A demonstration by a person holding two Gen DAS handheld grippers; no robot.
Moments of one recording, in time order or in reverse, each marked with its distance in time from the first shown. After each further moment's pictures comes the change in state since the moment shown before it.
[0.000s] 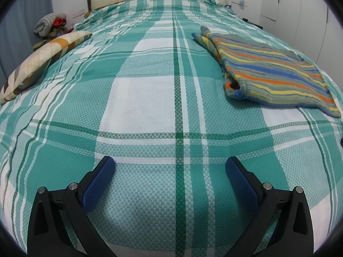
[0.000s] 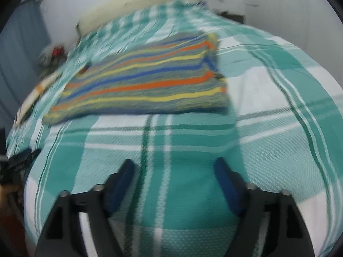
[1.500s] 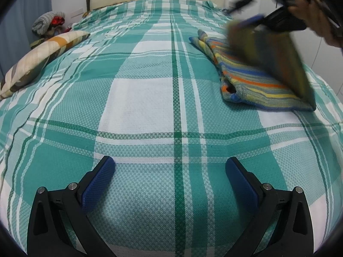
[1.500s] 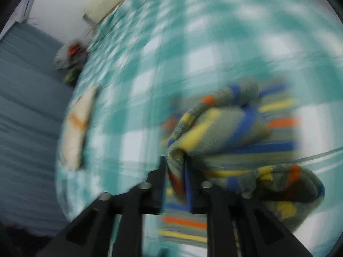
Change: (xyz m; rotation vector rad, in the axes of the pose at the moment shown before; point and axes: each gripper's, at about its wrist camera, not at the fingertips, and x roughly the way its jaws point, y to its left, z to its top) left arm 0.001 0.002 0.001 -0.009 -0.018 -0.038; right arm 0.127 0.216 0.237 0.199 0.351 0.405
